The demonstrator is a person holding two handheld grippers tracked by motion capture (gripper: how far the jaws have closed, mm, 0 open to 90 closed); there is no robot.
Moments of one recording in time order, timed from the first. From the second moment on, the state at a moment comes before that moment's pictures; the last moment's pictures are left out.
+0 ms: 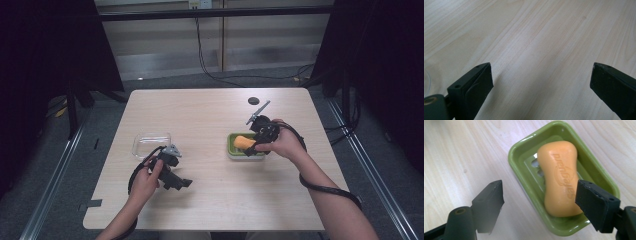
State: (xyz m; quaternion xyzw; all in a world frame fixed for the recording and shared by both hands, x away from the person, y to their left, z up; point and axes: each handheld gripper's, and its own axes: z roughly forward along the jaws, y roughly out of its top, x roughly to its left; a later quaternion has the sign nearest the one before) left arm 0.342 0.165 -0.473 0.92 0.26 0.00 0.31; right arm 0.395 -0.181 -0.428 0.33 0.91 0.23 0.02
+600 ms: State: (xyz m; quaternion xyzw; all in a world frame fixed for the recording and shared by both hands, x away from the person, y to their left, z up) left arm 0.342 0.164 -0.474 0.91 0.26 0.00 0.31; right arm 0.378 -0.187 -0.423 0.33 0.91 0.24 0.02
